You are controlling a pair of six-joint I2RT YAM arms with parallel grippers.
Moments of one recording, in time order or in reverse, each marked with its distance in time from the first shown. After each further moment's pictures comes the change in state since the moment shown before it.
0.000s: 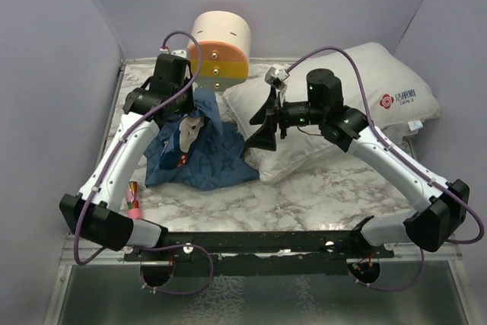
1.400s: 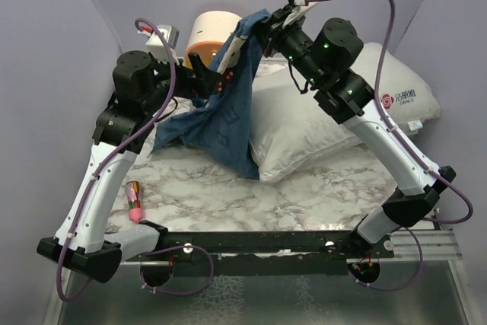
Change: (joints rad) left arm 0.000 -0.223 0.065 0.362 0.351 -0.022; right arm 0.147 0.244 0.637 0.154 0.874 -0.130
